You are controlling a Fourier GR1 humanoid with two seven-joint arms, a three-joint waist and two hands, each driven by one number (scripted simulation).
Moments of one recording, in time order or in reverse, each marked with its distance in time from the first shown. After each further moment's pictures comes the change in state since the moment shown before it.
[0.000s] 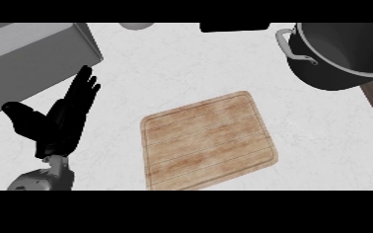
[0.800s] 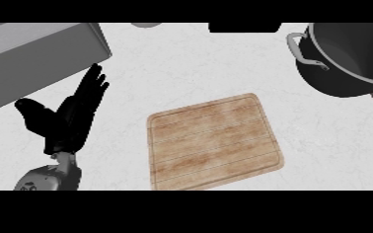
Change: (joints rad) left arm -0.025 -0.023 -0.021 0.013 -0.016 -0.020 0.007; right arm -0.069 -0.233 -0.360 0.013 -0.277 0.142 -0.376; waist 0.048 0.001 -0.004
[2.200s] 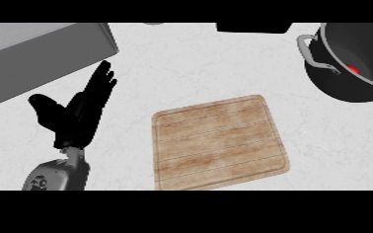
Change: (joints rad) left arm -0.037 -0.036 -0.005 0.033 -0.026 -0.030 -0.012; right arm -0.606 0.270 0.251 0.690 0.234 0.005 0.101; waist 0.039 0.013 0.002
